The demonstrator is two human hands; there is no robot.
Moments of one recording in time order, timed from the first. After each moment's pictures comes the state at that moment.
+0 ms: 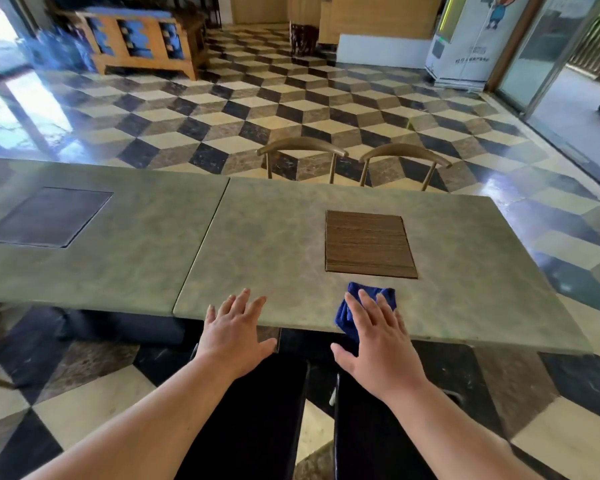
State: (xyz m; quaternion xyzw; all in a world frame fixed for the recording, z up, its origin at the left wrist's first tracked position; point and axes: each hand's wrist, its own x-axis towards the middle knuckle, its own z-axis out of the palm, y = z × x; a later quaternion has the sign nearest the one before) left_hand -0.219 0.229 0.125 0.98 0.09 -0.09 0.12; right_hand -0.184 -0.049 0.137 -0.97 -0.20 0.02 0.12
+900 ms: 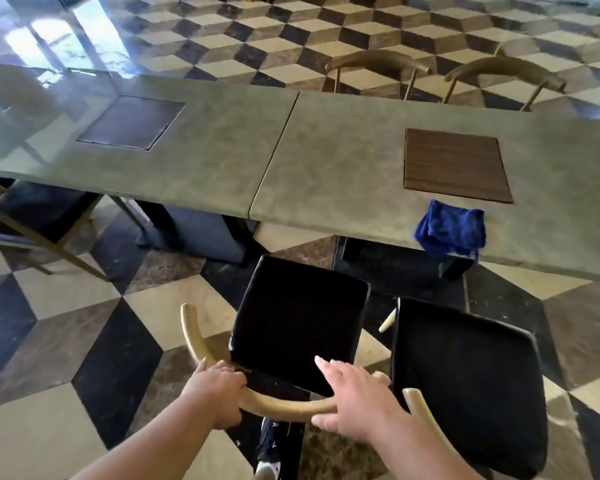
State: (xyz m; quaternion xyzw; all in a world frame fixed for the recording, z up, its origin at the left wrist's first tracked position) left_hand -0.501 0.324 -0.033 0.90 0.10 -0.43 0.05; right_hand -0.408 0.052 -0.014 -0.87 -0.31 0.37 0.06
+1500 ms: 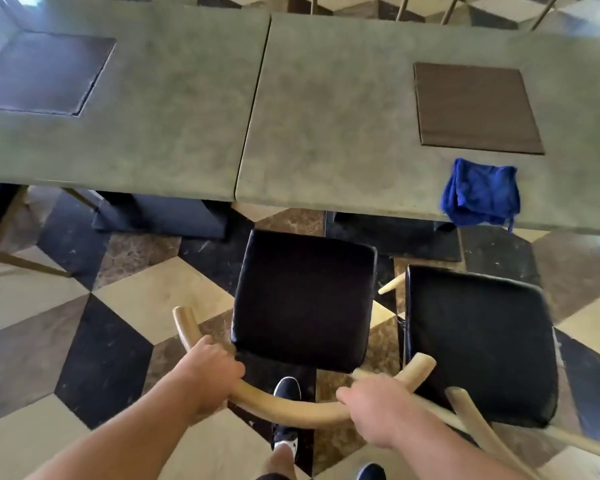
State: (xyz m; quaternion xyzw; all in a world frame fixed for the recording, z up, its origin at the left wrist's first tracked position) left_hand -0.427 0.429 -0.076 0.88 -0.20 -0.40 -0.13; right_hand -0.383 0.108 -0.080 -0.82 -0.37 0.43 -0.08
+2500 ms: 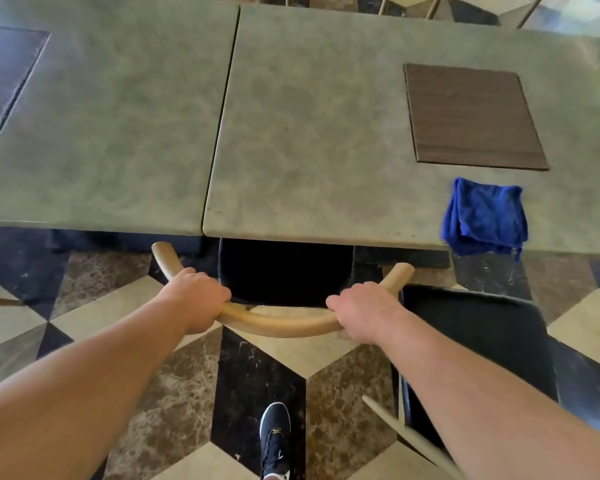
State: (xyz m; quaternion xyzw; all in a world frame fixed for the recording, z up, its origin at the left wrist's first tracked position) left_hand -0.207 0.483 -0.096 0.92 -0.15 -0.33 -0.14; right_hand -0.157 0.158 -0.101 -0.88 -0.40 0.25 -0.10
